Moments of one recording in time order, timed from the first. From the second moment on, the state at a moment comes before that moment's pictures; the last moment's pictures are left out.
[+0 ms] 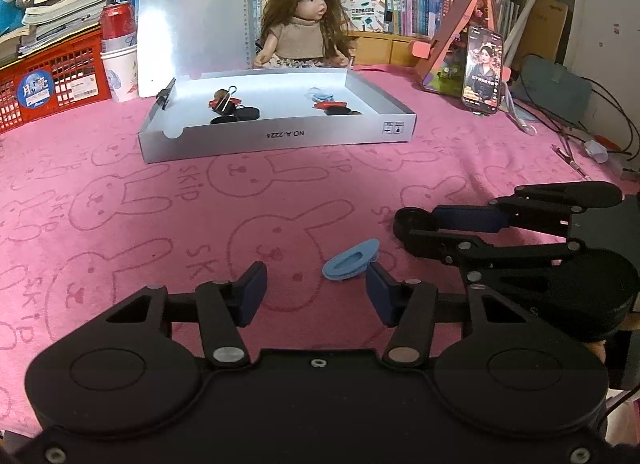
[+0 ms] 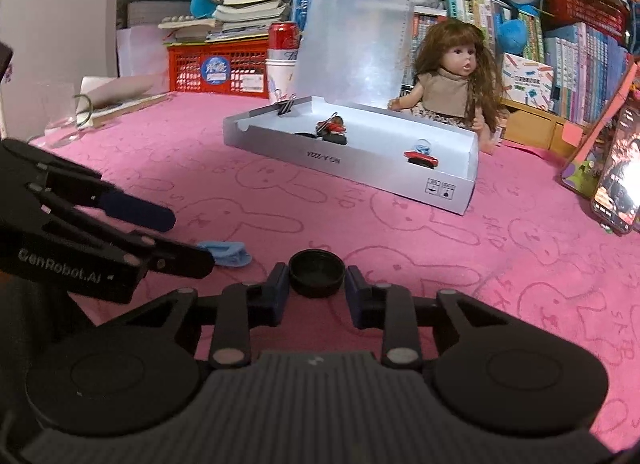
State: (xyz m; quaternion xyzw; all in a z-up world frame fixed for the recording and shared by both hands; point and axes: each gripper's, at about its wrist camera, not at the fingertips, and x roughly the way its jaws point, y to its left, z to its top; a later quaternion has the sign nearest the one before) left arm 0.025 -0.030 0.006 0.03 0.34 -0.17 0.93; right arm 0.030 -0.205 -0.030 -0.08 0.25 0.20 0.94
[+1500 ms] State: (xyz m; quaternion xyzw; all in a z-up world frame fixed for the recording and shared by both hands) left arm 0.034 -0.049 0.006 -0.01 0.31 -0.10 0.94; right arm 0.031 -0.217 -0.030 -0.03 0.23 0.16 0.96
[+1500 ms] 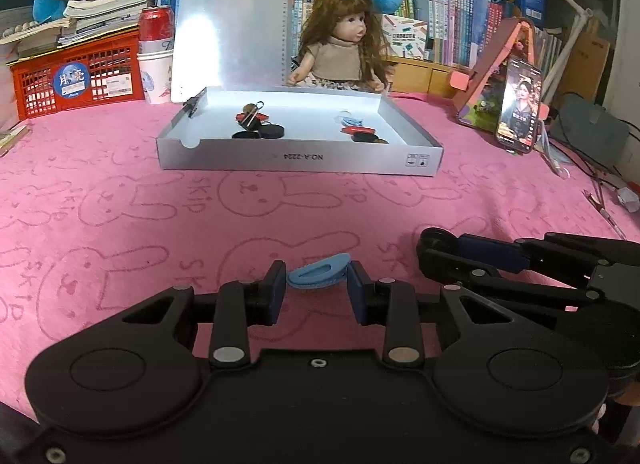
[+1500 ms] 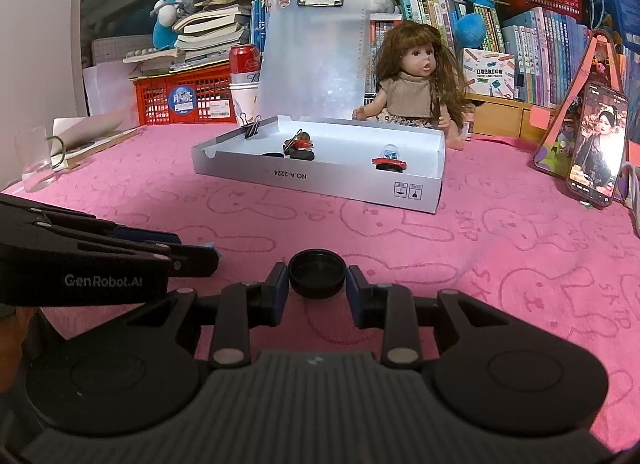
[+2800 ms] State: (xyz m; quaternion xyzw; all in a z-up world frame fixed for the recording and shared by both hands) left arm 0.101 -0.023 0.036 -0.03 0.28 -0.08 0.96; right arm 0.094 -0.205 -0.008 -0.01 0.23 0.13 0.96
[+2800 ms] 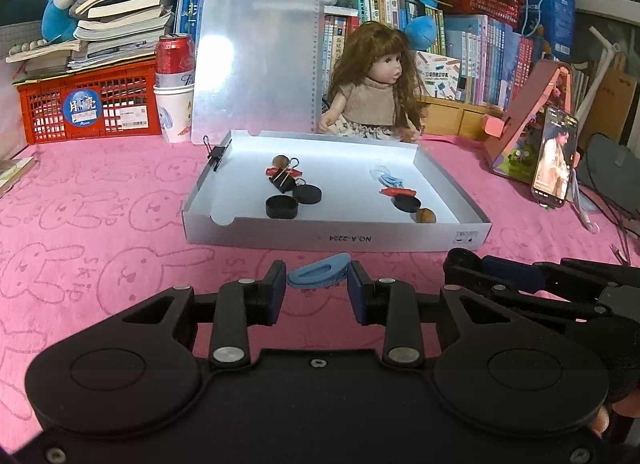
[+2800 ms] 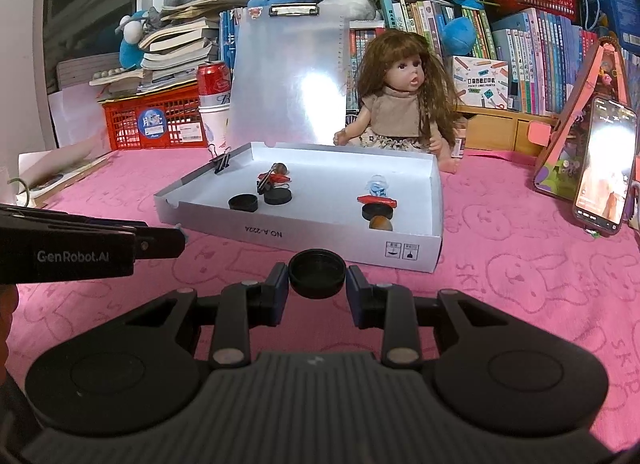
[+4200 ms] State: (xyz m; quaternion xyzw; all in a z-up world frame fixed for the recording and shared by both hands) left arm 0.189 -0.011 0.044 -0.08 0.31 -0.09 0.94; right arm 0.158 -0.208 0.001 0.05 0.25 0.12 0.96
